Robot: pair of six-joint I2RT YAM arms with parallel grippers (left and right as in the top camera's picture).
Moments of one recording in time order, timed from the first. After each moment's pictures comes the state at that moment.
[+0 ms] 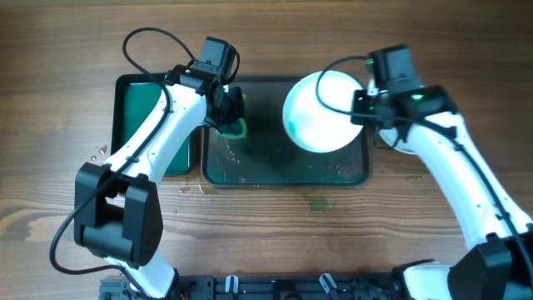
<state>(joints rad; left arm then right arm) -0.33 1.83 1.42 -0.87 0.05 -0.47 0.19 1.53 1.26 -0.84 0.01 0.29</state>
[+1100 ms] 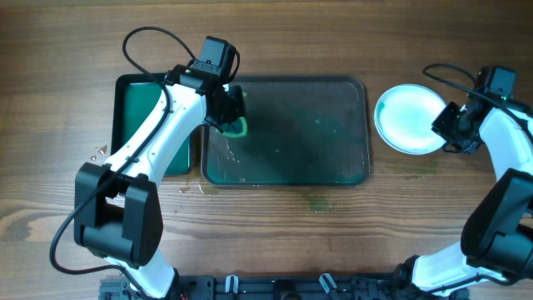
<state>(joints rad) -0.33 1.83 1.42 -0.86 0.05 -0.47 -0.36 1.74 1.16 -0.72 0.01 0.34</state>
